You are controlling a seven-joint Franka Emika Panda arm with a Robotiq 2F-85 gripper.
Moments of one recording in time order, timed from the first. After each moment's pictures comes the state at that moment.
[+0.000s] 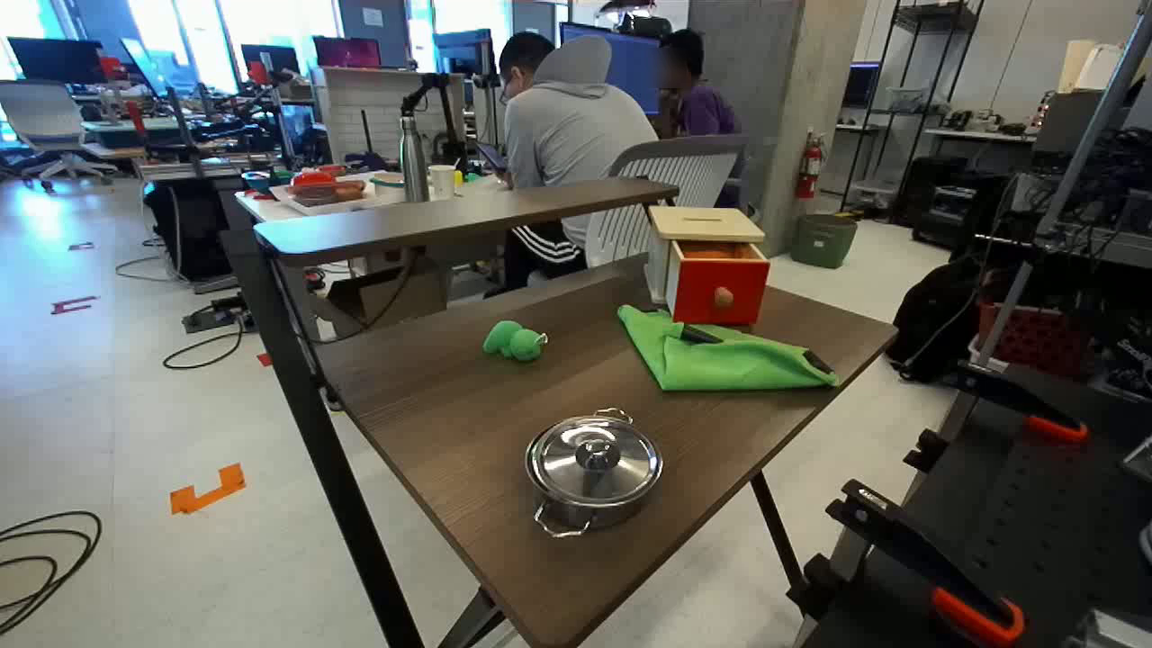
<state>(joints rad) 0.02 -0.90 0.04 -2.51 -0.01 1.85 0.11</state>
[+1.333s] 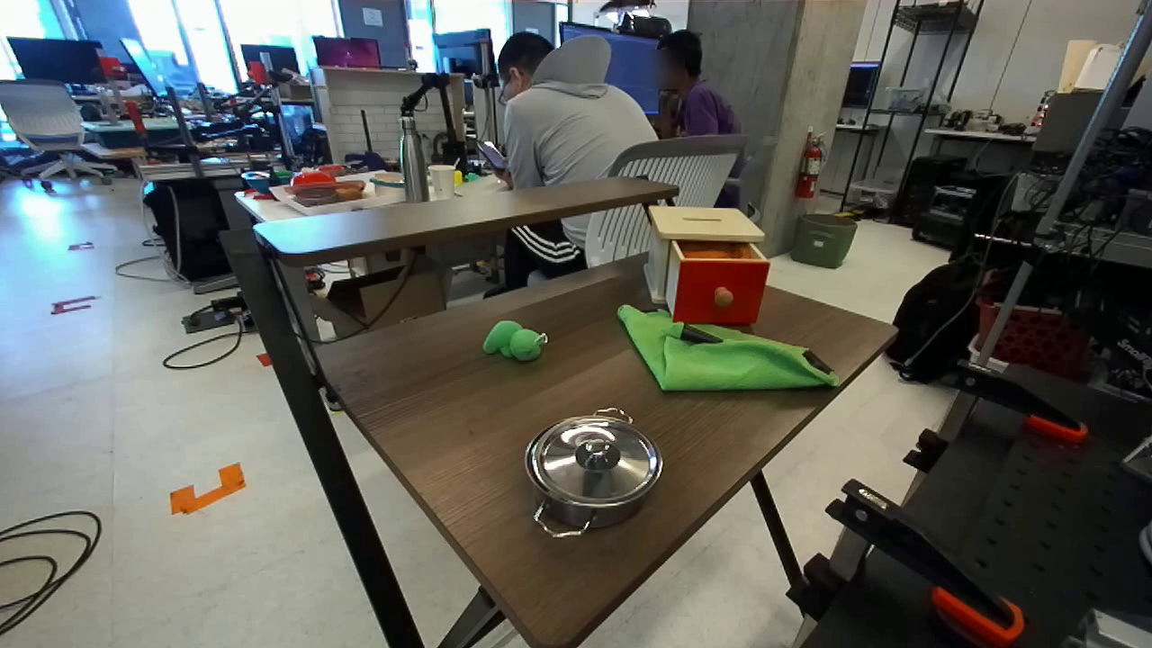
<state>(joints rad) -0.08 -0.56 0.08 -2.57 -0.08 2.23 0.25</state>
